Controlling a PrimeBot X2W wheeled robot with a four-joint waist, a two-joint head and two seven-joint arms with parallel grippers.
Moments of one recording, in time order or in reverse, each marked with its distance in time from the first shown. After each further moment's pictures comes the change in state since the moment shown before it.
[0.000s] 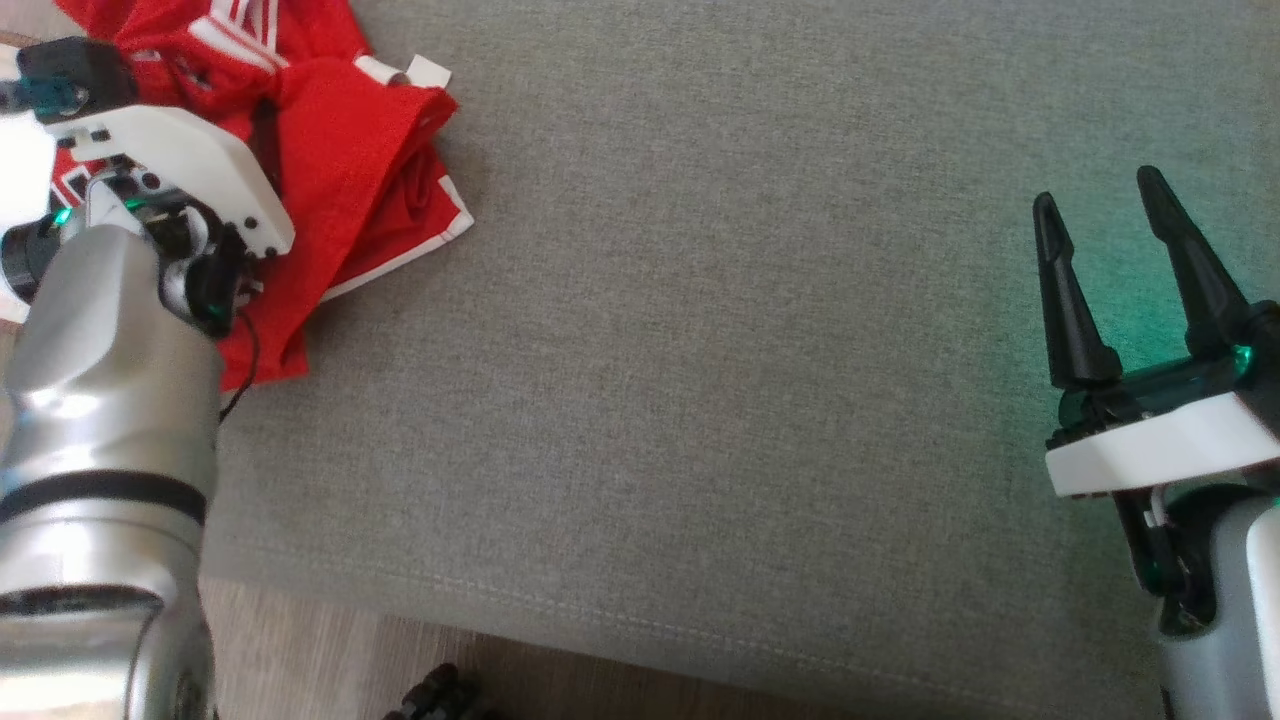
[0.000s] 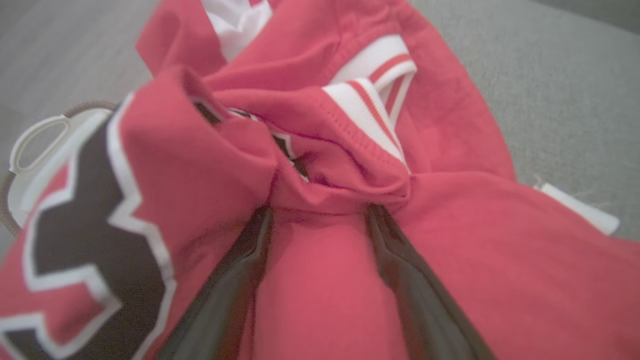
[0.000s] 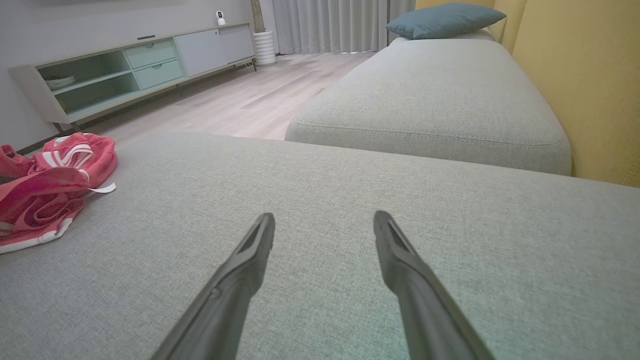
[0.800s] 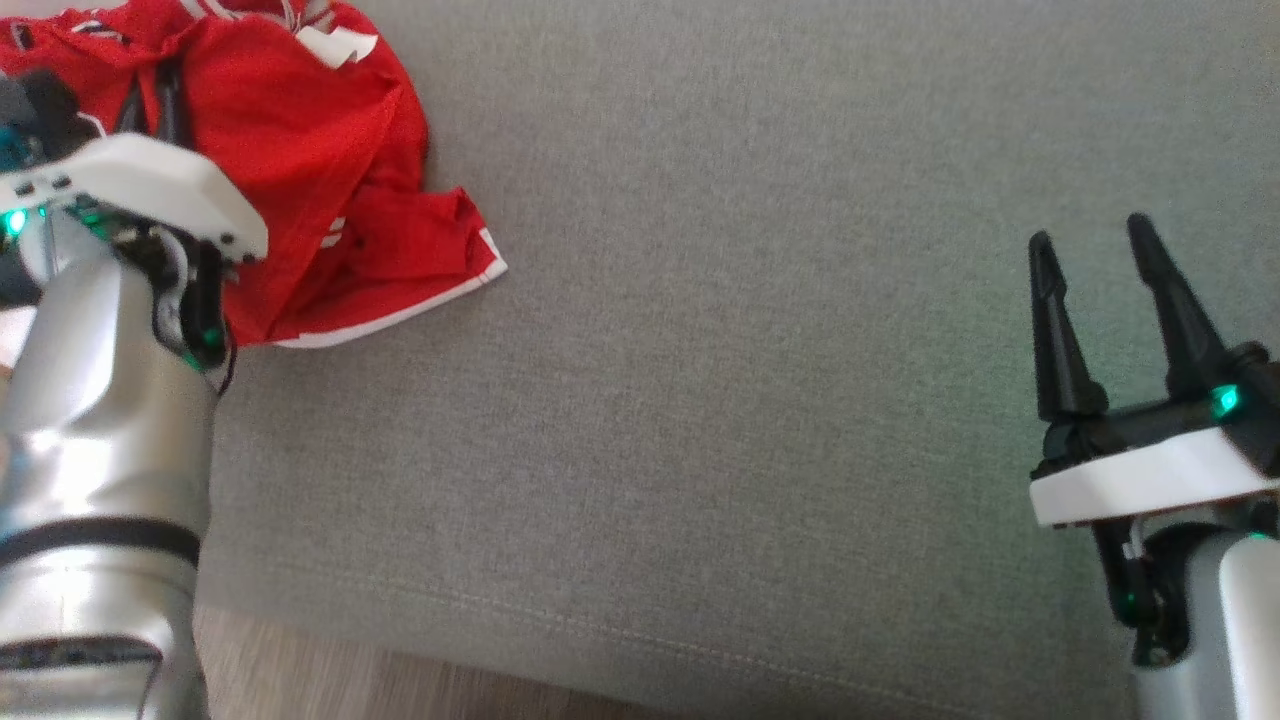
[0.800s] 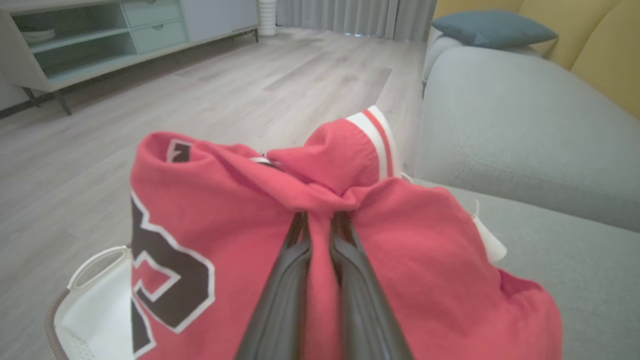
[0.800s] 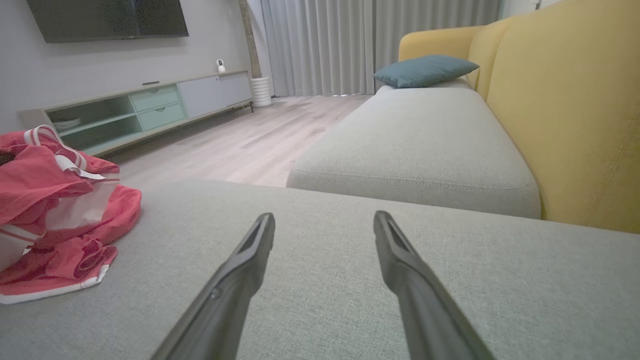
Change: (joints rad) left arm 0.061 0.033 -0.027 -0.076 -0.009 0.030 -0.277; right arm 0.049 0.060 -0.026 0.037 0.008 0.000 -0.041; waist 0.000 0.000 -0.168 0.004
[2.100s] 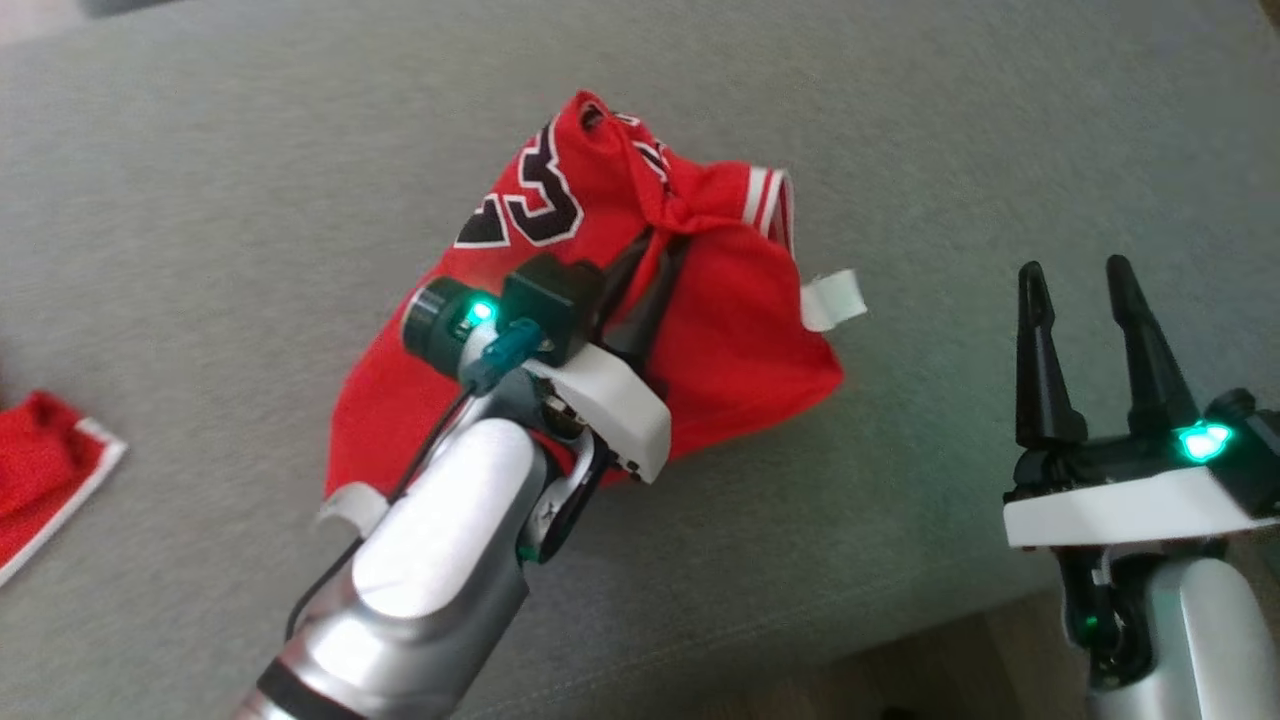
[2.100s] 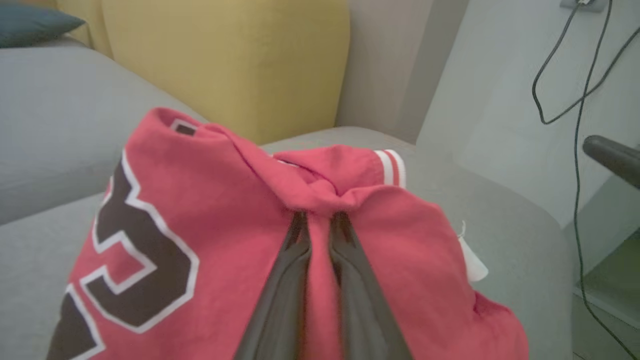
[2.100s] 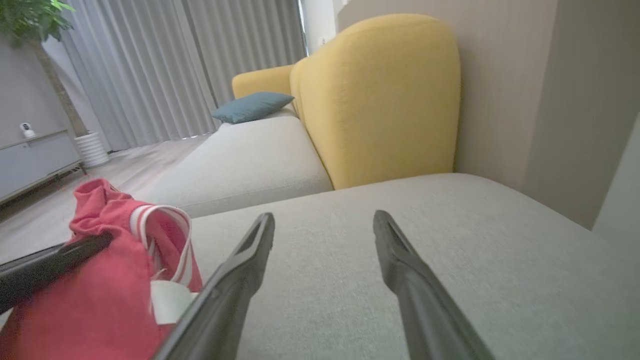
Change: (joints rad) left arm 0.325 -0.139 -0.589 -0.630 -0.005 0.061 0.076; right arm 0.033 0.069 0.000 0.079 0.098 0.000 -0.129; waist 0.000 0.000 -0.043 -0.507
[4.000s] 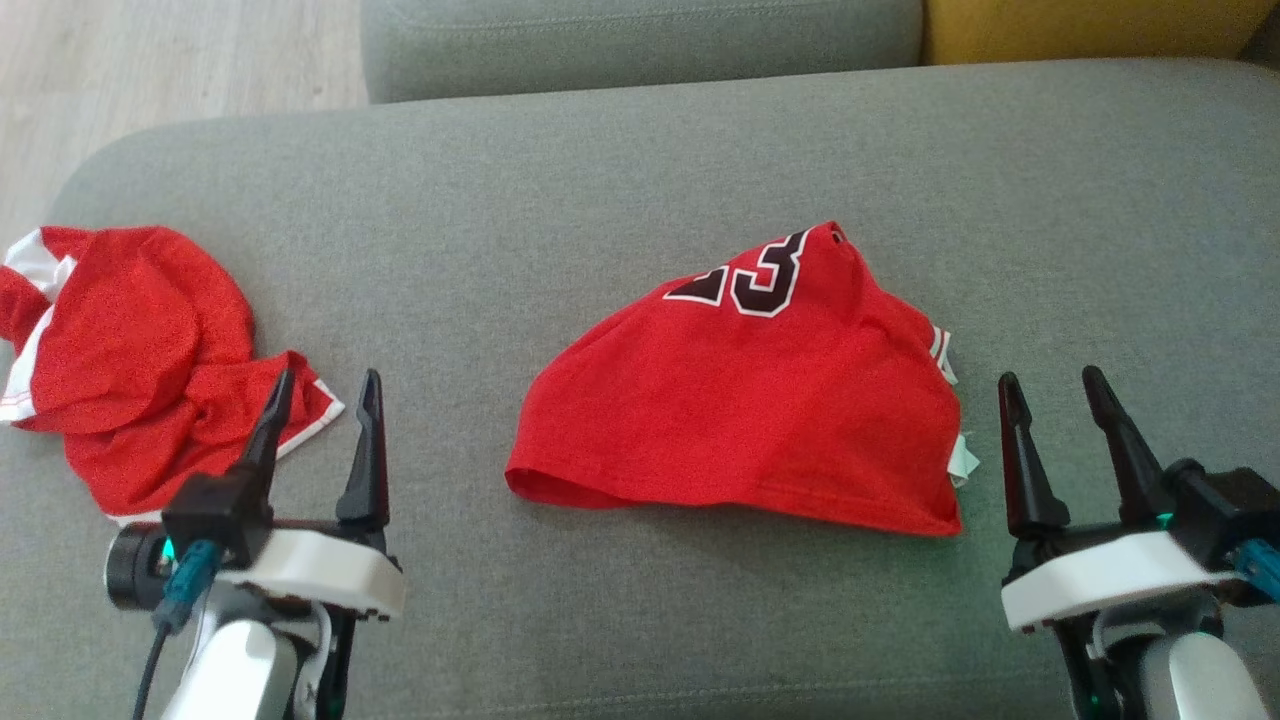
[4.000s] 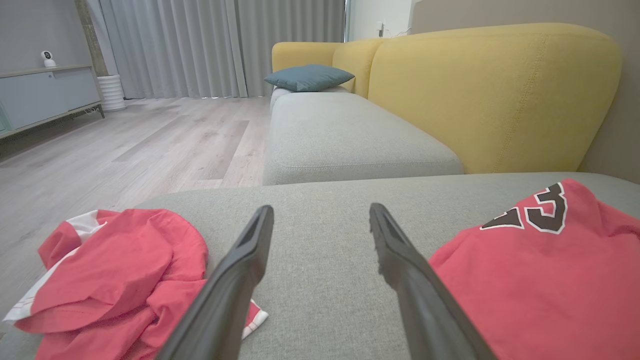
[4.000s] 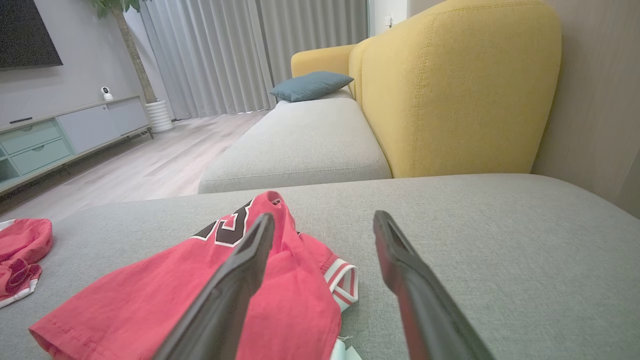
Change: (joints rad) left arm 0.467 0.199 0.367 -0.185 0.007 0.104 -0.144; right arm 0.116 0.001 -0.025 0.063 -0.081 0.000 0.066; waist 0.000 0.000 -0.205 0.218
